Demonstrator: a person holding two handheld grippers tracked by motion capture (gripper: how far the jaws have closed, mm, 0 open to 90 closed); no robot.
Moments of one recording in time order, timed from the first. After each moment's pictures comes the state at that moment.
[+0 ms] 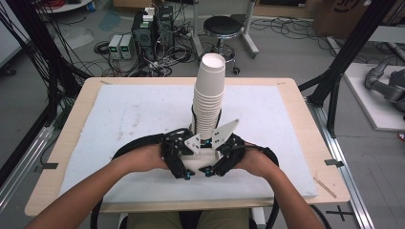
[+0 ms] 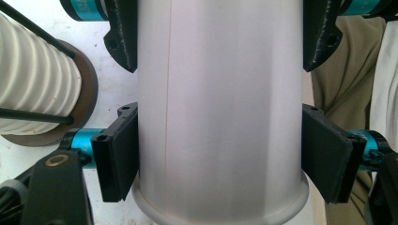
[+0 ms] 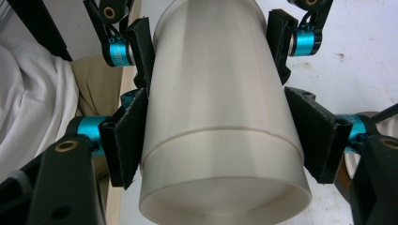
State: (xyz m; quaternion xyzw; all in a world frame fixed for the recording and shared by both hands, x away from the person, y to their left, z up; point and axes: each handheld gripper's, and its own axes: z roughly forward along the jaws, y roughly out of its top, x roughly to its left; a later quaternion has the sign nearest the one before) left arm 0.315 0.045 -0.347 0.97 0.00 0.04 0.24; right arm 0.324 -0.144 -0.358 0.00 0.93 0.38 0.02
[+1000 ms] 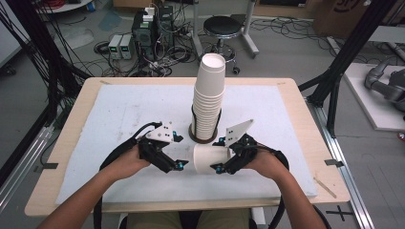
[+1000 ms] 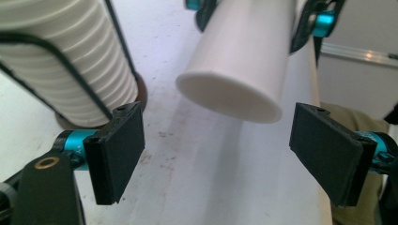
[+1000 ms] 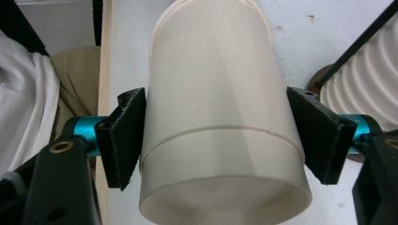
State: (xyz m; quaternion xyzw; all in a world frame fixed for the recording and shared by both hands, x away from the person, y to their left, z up) left arm 0.317 0.110 -0.356 0.89 0.13 0.07 0.44; right arm 0.328 -0.180 -0.368 0.06 0.92 0.38 0.03
